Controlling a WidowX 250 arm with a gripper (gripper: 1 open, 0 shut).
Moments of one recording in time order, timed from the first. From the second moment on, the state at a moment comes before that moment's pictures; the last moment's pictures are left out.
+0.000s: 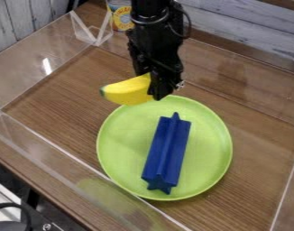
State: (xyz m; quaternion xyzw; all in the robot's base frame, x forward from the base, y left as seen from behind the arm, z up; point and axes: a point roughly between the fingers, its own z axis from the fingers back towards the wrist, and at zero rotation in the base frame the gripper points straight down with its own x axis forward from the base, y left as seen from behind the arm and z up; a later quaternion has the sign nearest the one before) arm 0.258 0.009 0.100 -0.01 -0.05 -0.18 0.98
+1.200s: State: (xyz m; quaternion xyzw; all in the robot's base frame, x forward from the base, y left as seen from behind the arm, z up) arm 0.250 0.007 0.078 -0.02 -0.04 -0.14 0.99
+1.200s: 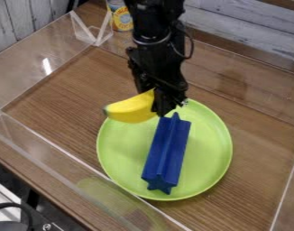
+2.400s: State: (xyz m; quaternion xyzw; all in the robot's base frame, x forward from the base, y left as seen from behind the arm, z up) arm 0.271 0.050 0.045 -0.02 -0.02 -0.14 0.99
